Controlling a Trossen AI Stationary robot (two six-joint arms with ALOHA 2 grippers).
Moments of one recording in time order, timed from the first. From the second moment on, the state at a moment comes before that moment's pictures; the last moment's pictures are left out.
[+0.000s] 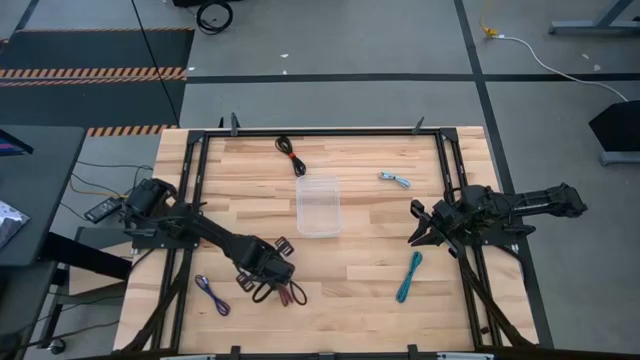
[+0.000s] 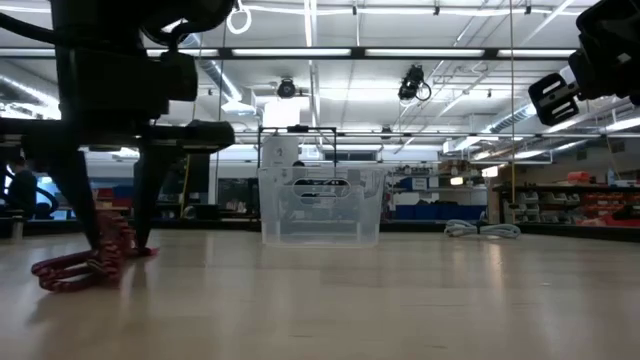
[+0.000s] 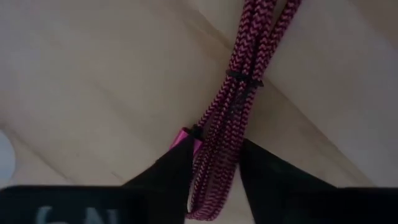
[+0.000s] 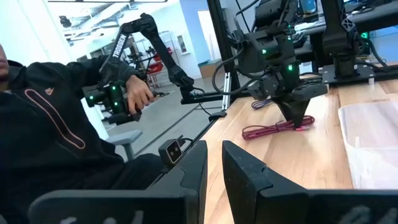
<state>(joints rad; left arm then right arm) -0.44 1.78 1.02 -0.65 -0.12 0.42 0.07 0.14 0.01 0.17 -0.47 0.29</state>
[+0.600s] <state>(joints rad) -0.44 1.78 1.09 -0.61 -0.18 0.00 0.07 0.14 0.01 0.16 -0.38 0.28</state>
